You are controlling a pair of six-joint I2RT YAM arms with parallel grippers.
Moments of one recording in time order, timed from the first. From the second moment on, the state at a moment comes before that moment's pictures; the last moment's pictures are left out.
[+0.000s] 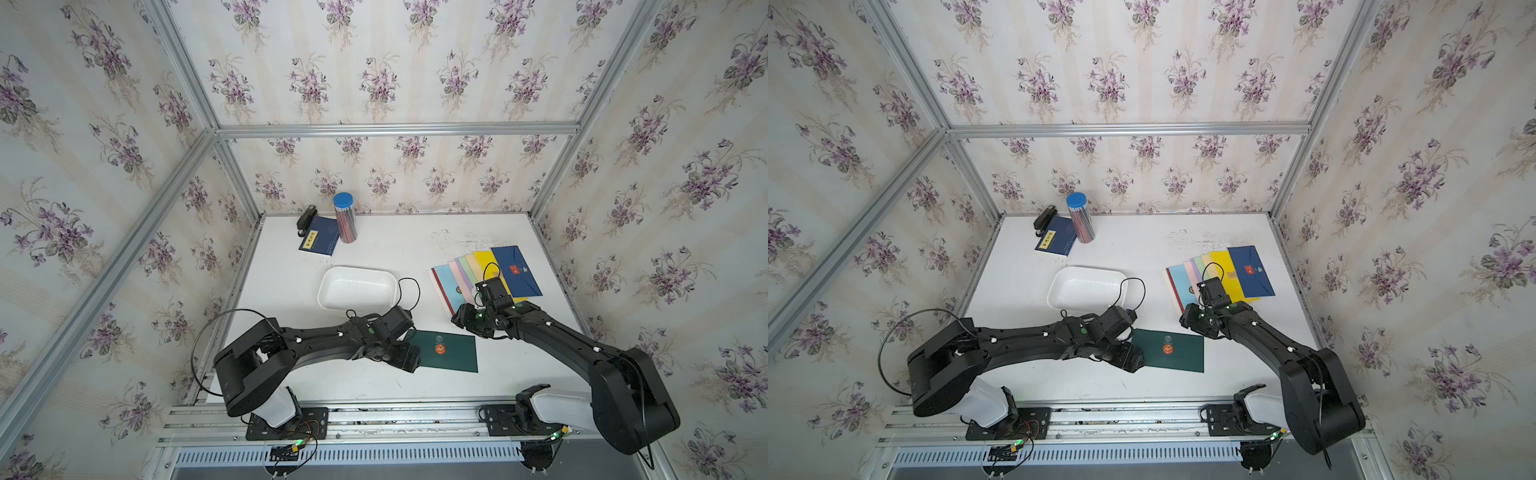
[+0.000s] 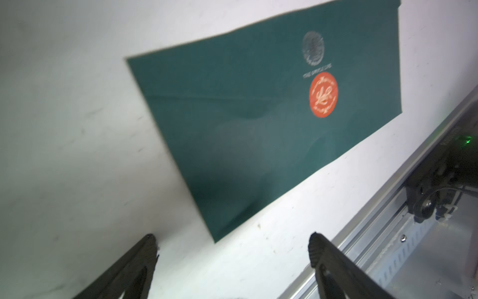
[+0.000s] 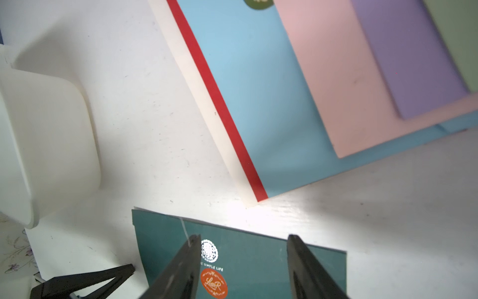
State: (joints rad) left arm -0.99 1.55 0.79 -0.37 0.20 -0.64; right arm 0.38 1.28 0.63 -0.47 -0.22 0.67
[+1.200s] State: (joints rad) left arm -0.97 1.64 0.85 -0.26 0.17 -0.70; right arm 0.50 1.14 0.44 -0.49 -0.08 0.79
